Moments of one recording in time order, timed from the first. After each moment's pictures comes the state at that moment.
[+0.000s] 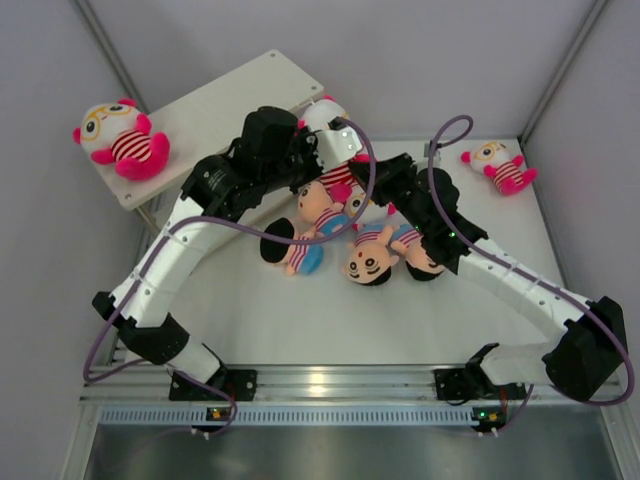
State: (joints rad) left arm -0.74 1.55 2.03 -0.95 -0.06 0.63; right arm 0.67 1.28 1.06 0.21 0.12 1.27
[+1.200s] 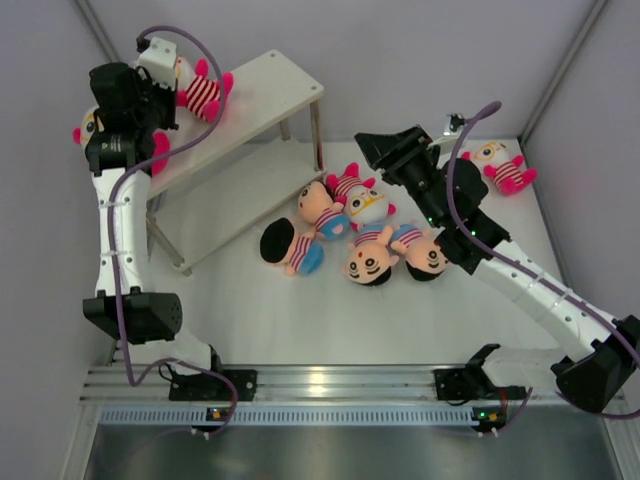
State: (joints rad) left arm 0.09 1.62 2.06 -0.63 0.16 0.36; right arm 0.69 1.20 1.19 0.20 0.21 0.90
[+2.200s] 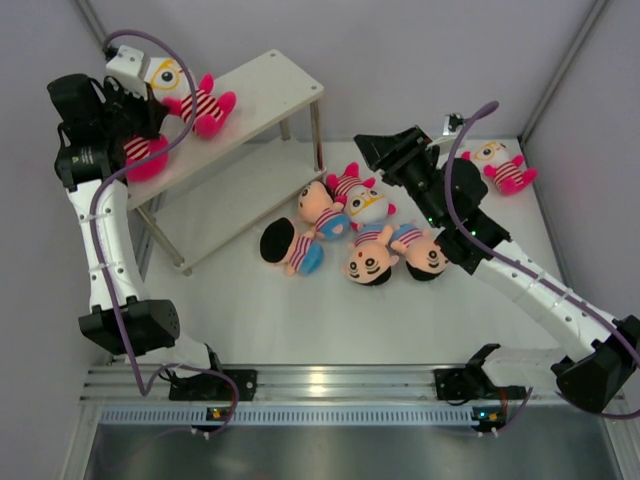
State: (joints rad) left arm 0.28 1.55 1.97 -0.63 0.57 0.28; right arm 0.69 1.20 1.19 0.19 0.21 0.87
